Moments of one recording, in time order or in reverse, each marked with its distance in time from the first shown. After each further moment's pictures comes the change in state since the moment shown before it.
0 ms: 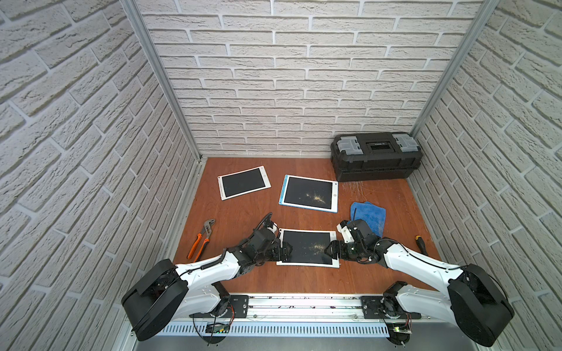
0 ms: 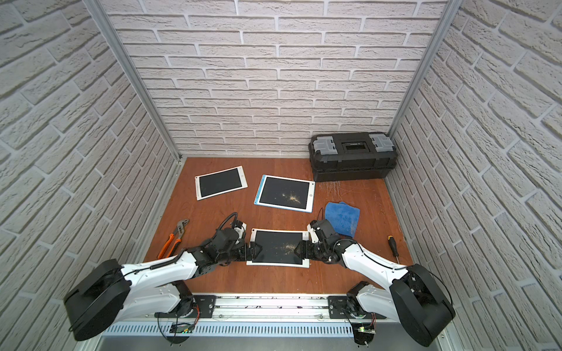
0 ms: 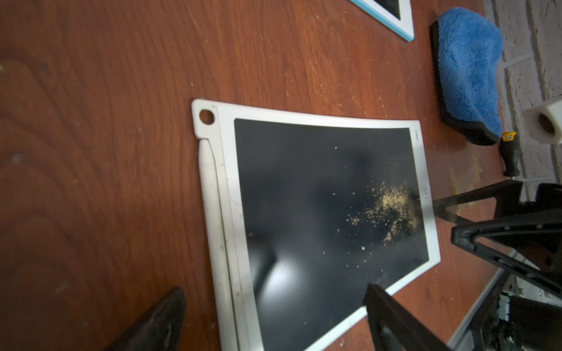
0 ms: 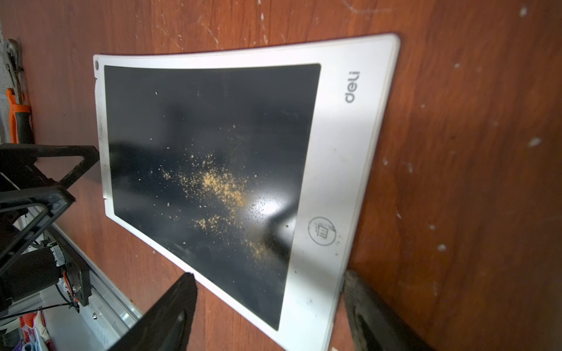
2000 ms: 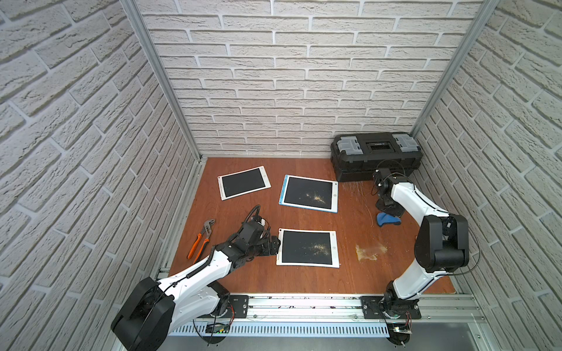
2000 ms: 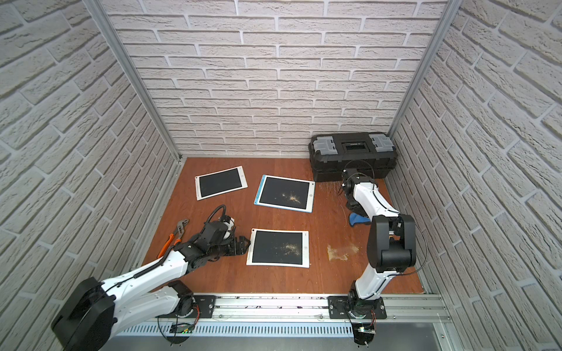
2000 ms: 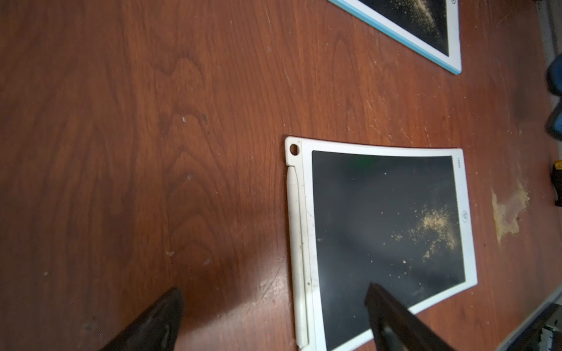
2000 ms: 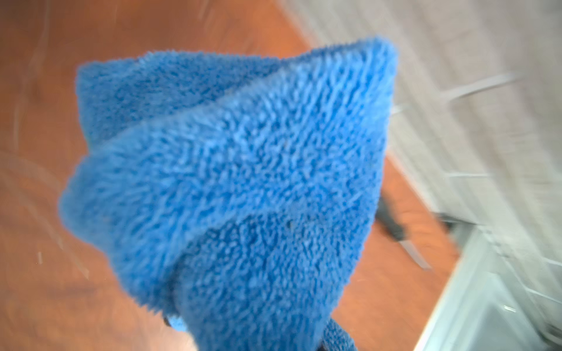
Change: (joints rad) left arm 0.176 -0.113 0.054 -0.216 -0.004 0.132; right arm -0.545 0.518 0.900 -0.779 0.985 0.160
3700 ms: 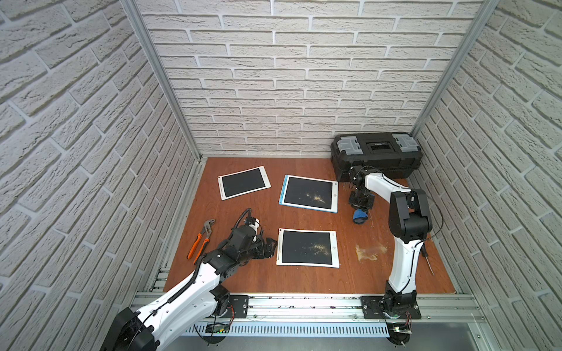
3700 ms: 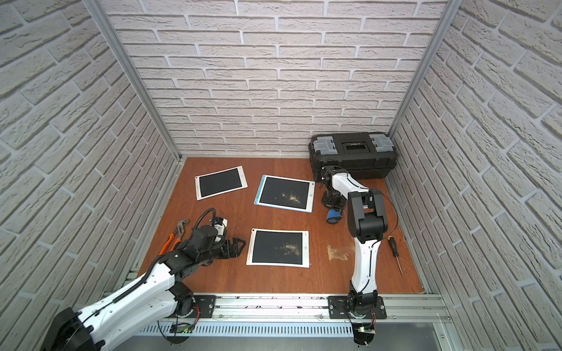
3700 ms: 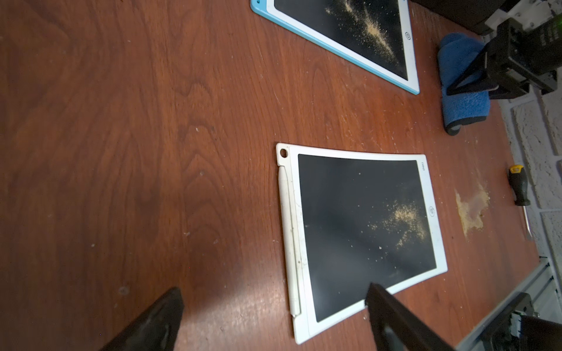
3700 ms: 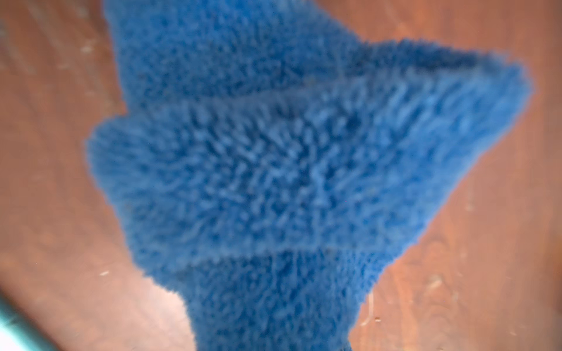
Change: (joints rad) left arm 0.018 -0.239 -0.044 -0.103 0.001 0.007; right arm 0.131 0.402 0.213 0.100 -0.495 -0.226
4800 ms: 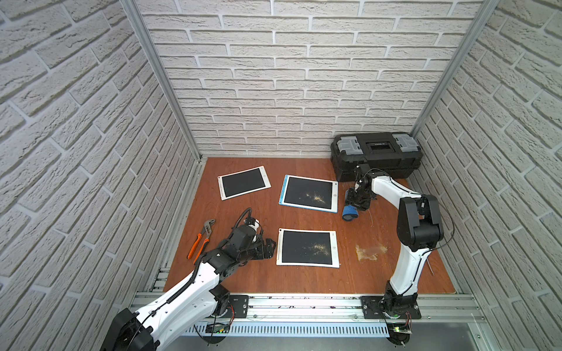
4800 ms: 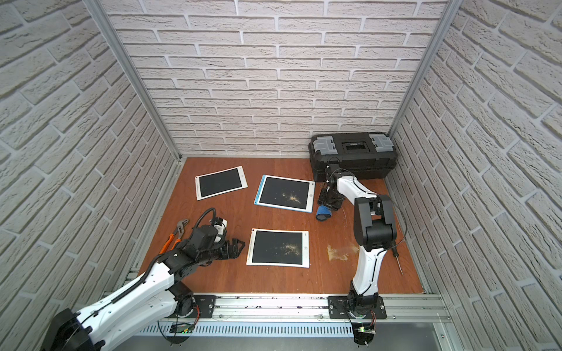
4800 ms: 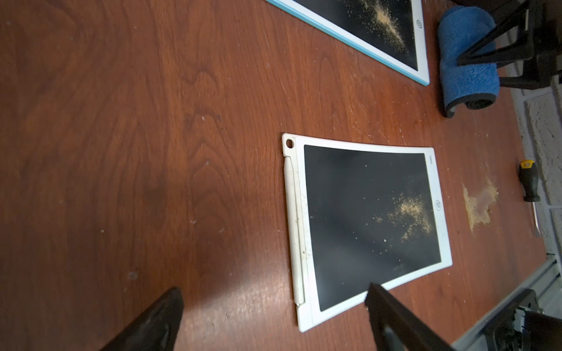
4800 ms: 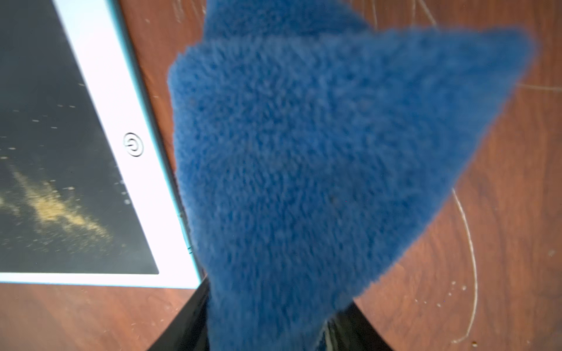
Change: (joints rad) left arm 0.001 -0.001 0.027 -0.060 0.002 0.000; right arm -0.027 -0.152 -0.133 0.163 -0.278 -0.083
